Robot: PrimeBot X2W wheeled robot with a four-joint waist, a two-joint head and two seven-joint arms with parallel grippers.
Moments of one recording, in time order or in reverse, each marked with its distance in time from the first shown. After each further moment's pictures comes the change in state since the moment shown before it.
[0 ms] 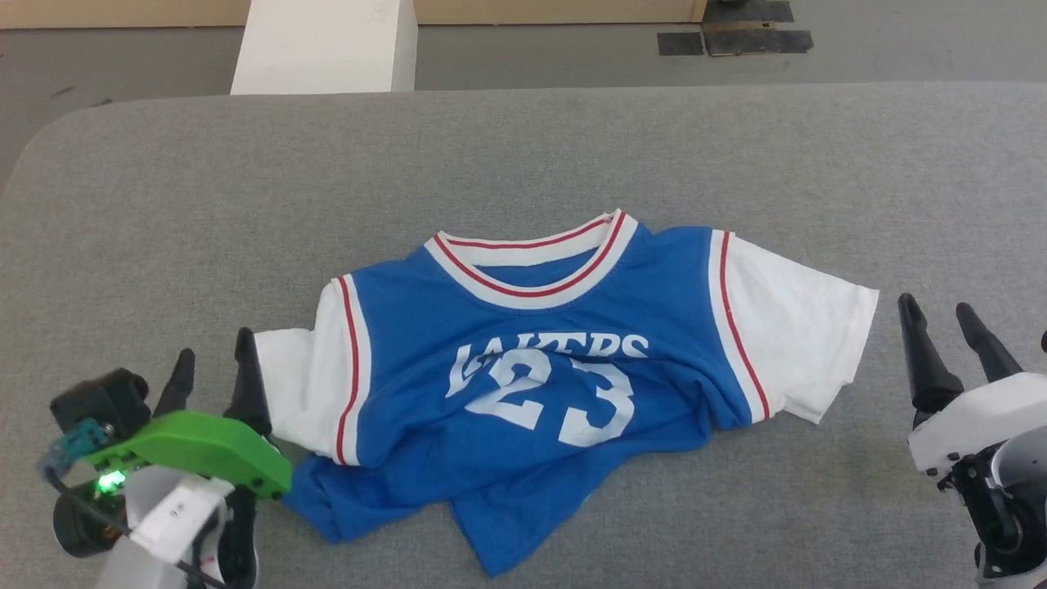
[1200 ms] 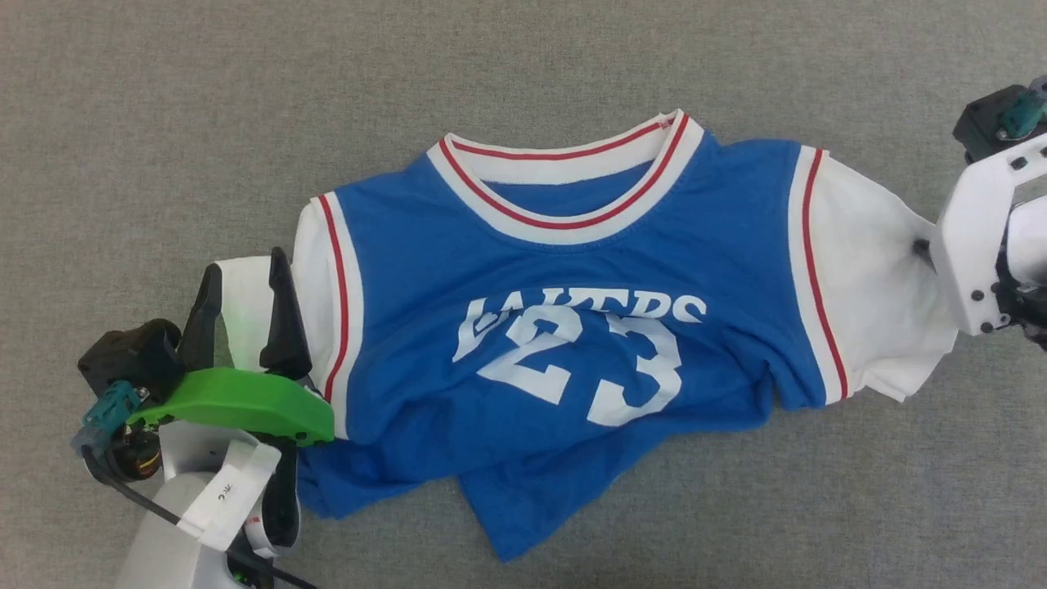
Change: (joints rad) left arm -0.096 -0.041 -0.076 -0.051 0.074 0.004 -0.122; right arm -0.483 -0.407 0.451 0.108 0.007 0.000 0.890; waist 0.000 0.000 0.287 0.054
